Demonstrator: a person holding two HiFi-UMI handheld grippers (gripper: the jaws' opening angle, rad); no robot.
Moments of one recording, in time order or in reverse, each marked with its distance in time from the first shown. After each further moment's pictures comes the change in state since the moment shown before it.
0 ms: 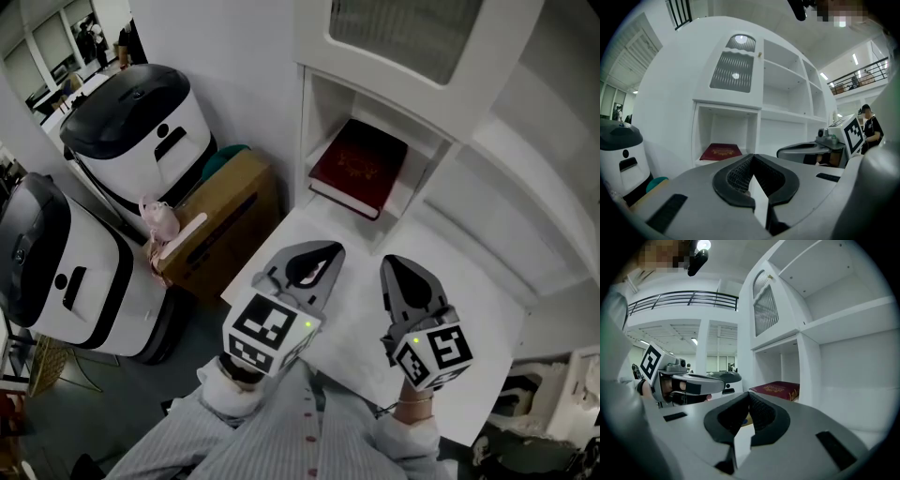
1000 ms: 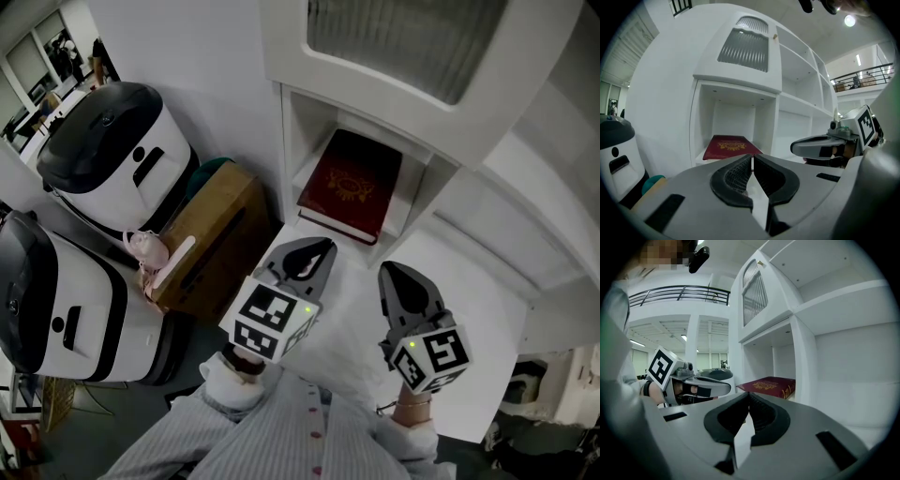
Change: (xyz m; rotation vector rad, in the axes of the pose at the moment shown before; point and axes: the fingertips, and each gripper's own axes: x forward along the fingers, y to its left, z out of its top) left arm 0.066 0.064 -0.025 -0.019 0.095 -0.039; right arm 0.047 -0.036 -0.012 0.037 0.047 -0.088
